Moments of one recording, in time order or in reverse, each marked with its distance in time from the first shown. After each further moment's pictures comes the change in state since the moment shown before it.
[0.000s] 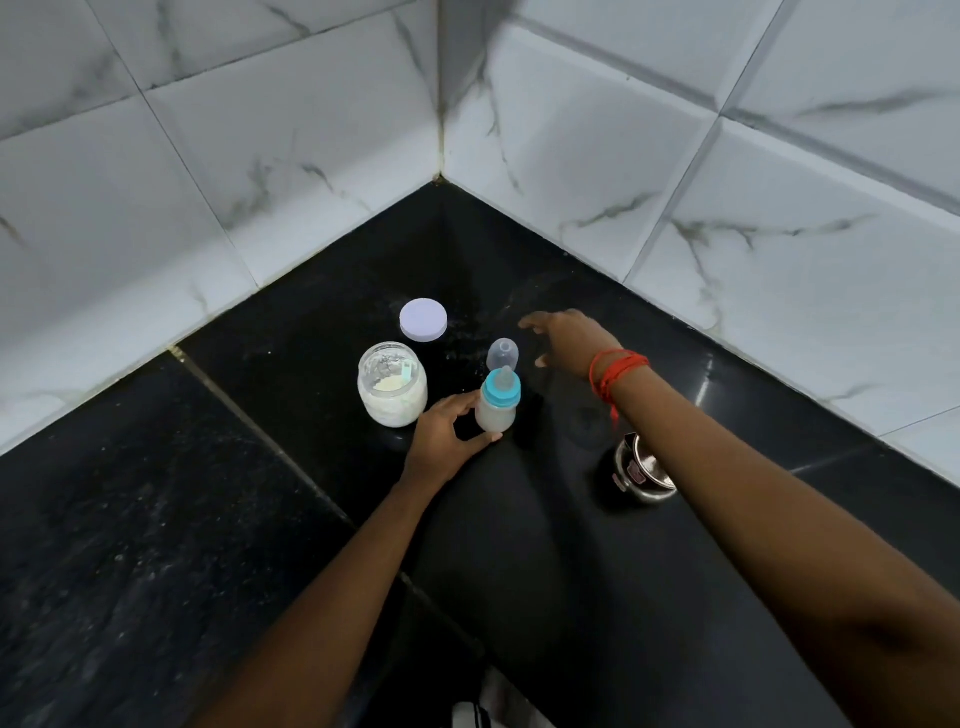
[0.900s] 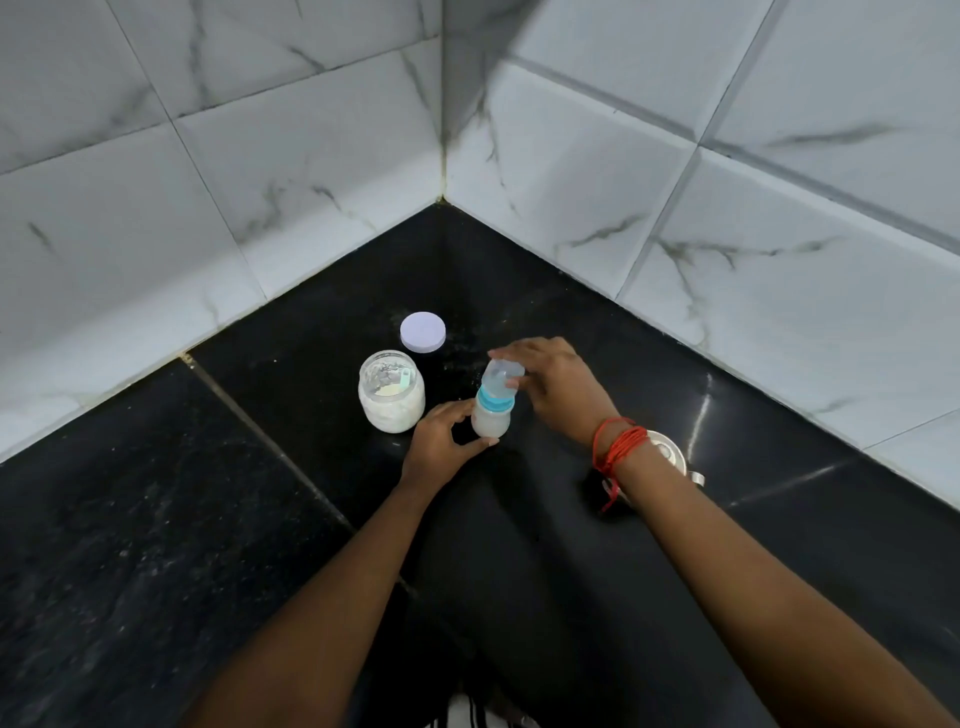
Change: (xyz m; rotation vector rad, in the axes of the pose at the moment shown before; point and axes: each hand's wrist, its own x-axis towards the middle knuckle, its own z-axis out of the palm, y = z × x) left_hand 0.002 0.000 0.005 0.118 0.040 0.001; right_hand -0.070 -0.023 0.024 0.235 0.415 -0.338
